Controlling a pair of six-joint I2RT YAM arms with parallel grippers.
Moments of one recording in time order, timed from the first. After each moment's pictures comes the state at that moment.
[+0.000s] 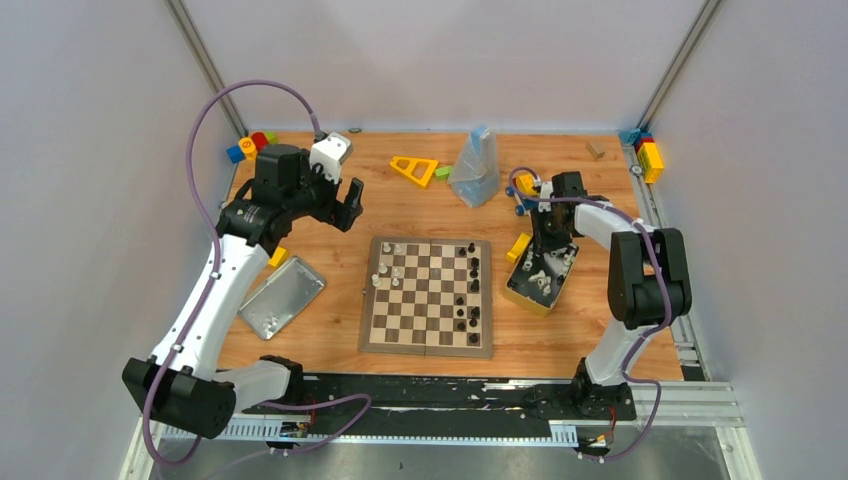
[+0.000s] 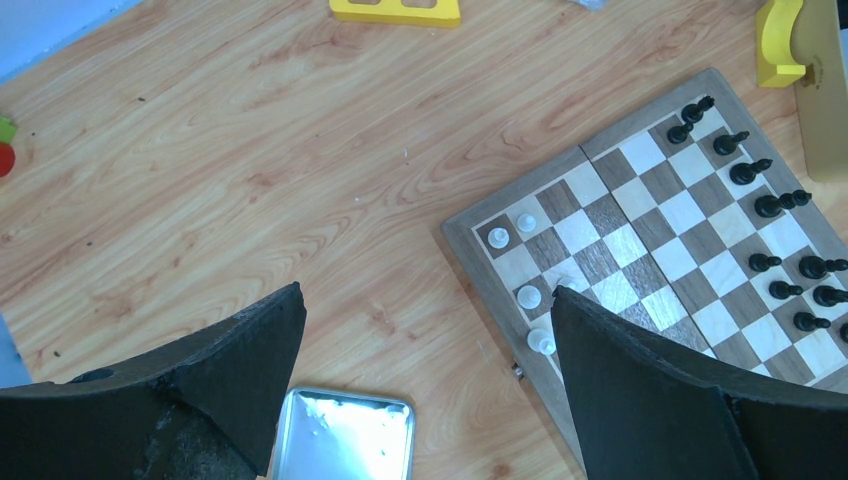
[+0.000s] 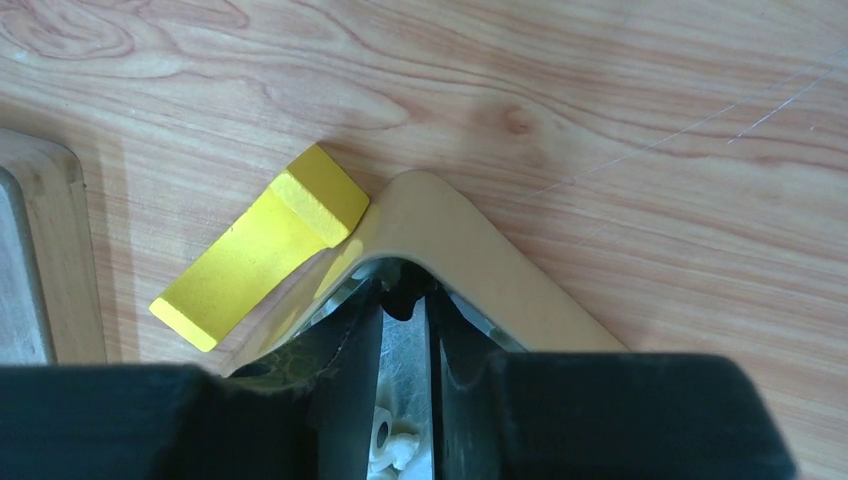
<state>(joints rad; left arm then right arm) -0.27 1.18 1.27 -0.66 0.23 0.21 0.08 1.78 1.10 -0.48 -0.15 -0.07</state>
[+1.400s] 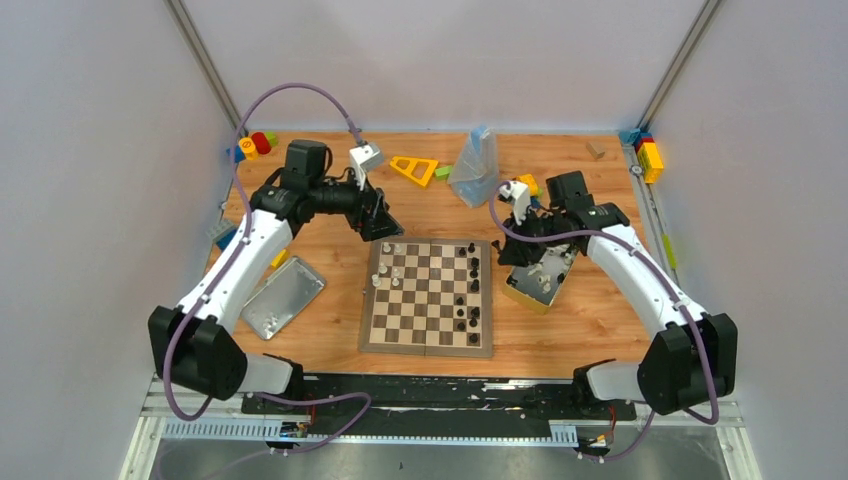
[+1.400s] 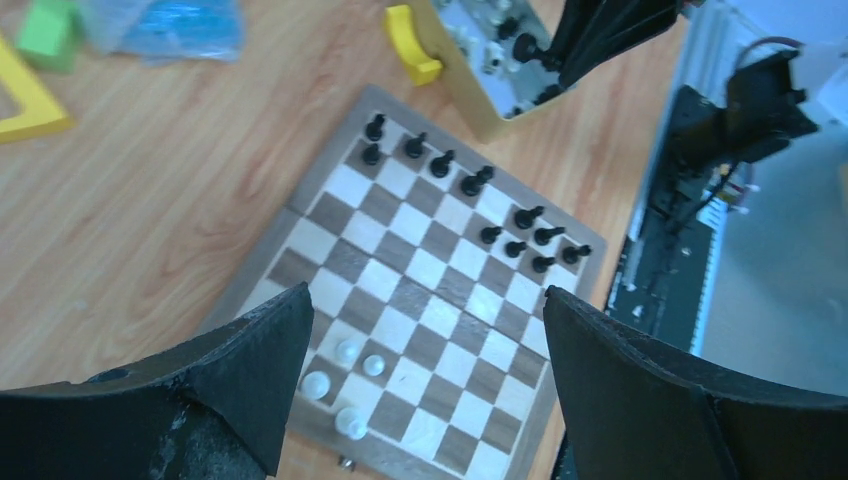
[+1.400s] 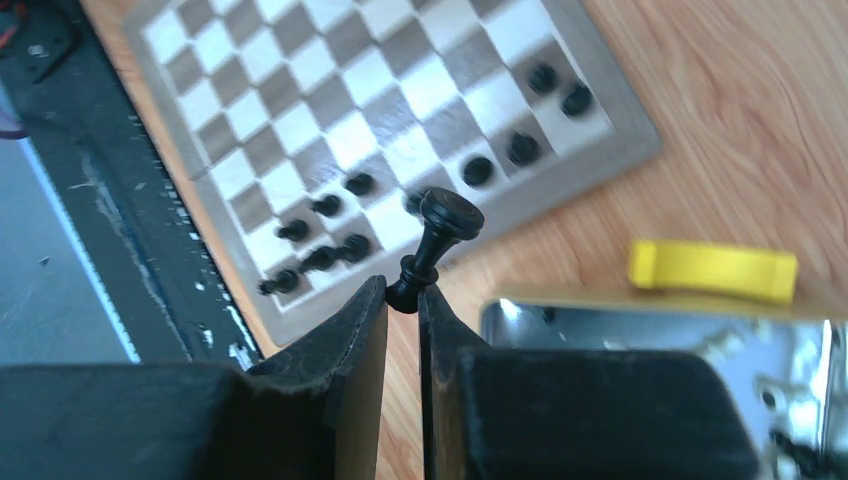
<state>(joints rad) -0.29 1.34 1.25 -0.58 0.86 0.21 0.26 1.33 1.08 -0.78 -0.65 -0.41</state>
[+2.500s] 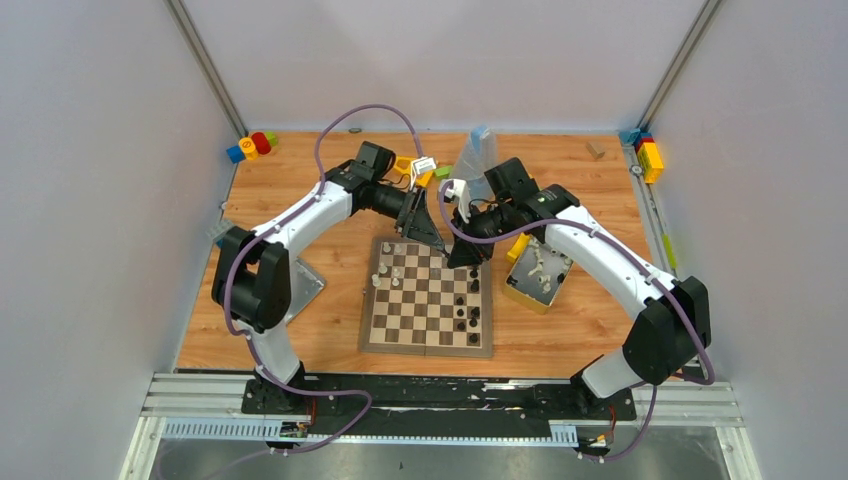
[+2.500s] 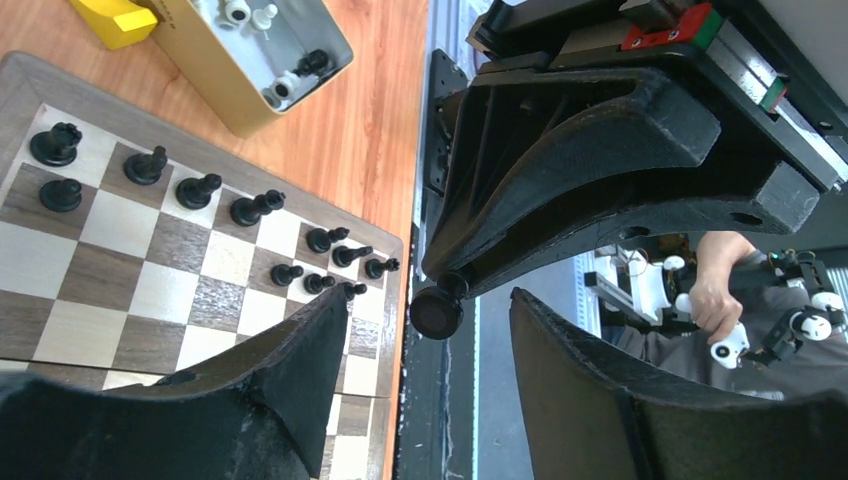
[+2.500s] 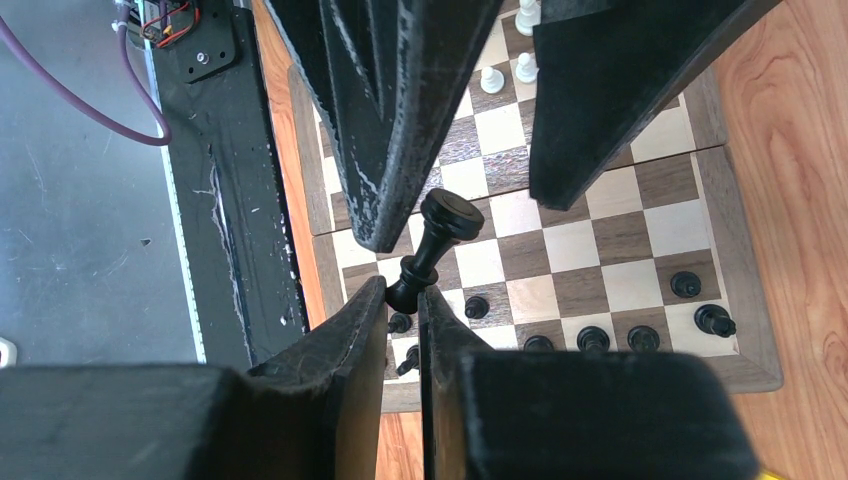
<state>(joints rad) -0.46 1.78 1.42 -0.57 1.26 -0.01 0.58 1.50 1.34 -0.79 -0.75 -0.37</state>
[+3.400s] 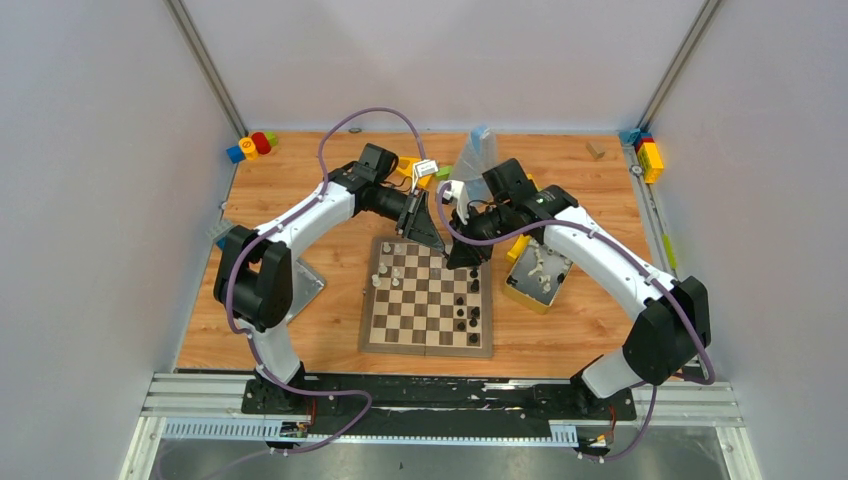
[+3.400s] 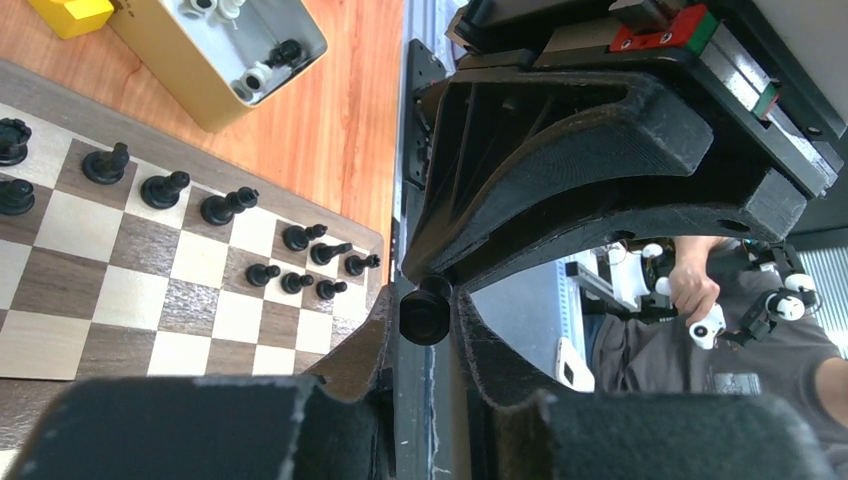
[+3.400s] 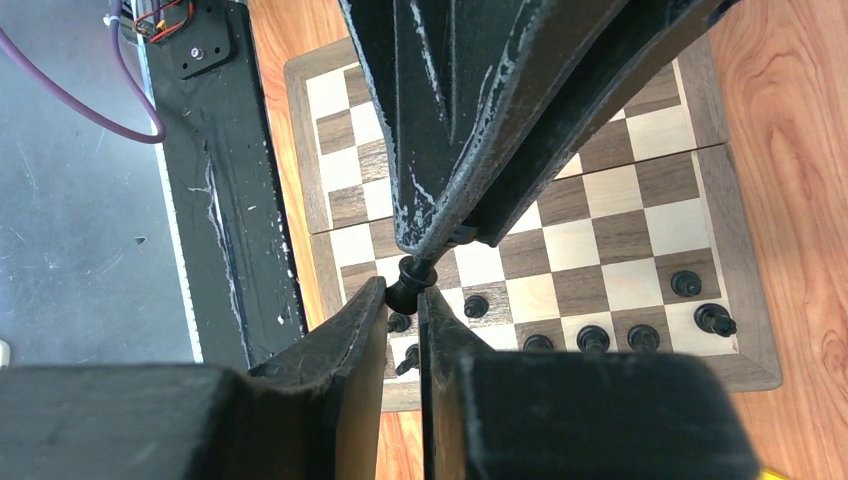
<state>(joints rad) -0.48 1.79 1.42 -0.59 1.31 0.00 0.58 1.50 1.34 -0.79 -0.74 -0.37</state>
